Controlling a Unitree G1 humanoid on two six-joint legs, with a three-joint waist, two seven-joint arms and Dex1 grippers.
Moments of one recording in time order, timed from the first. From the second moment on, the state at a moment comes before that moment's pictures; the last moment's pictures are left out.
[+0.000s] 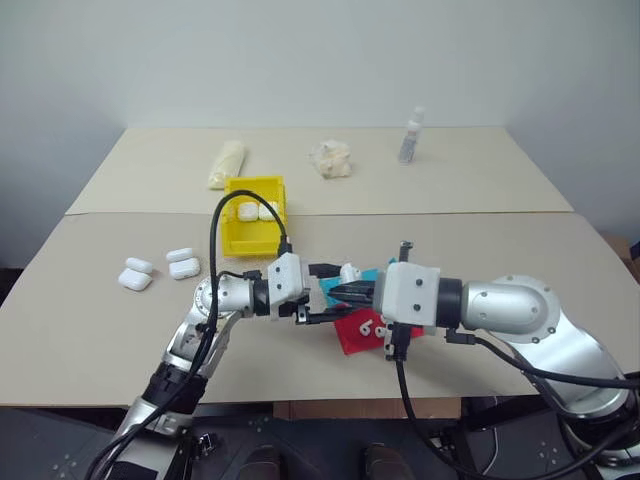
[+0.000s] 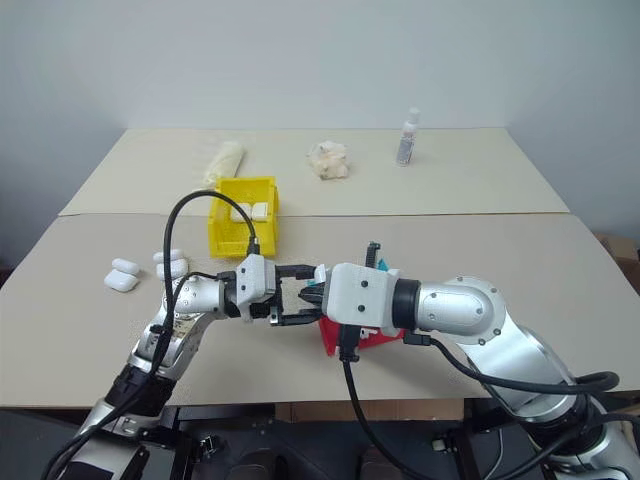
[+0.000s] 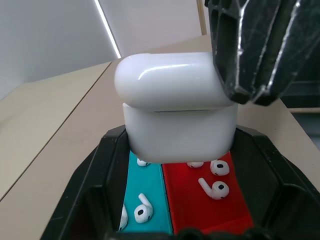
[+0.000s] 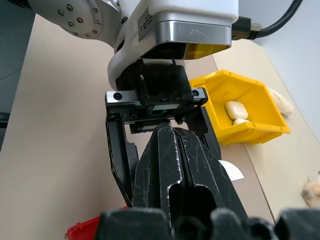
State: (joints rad) left arm -0.50 0.38 -0.20 0.01 -0.26 -0.02 -1.09; right arm -0.51 -0.78 0.26 -0.71 0.25 0.51 0.79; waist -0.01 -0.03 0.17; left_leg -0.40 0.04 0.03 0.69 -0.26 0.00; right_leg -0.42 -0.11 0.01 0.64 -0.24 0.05
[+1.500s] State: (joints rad) left arm -0.96 0.25 0.01 0.67 0.07 0.09 -0.19; right arm -0.29 -0.71 -0.05 -0.72 0.44 0.60 0.65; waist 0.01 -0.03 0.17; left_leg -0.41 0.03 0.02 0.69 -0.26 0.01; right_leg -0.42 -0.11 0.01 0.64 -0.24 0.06
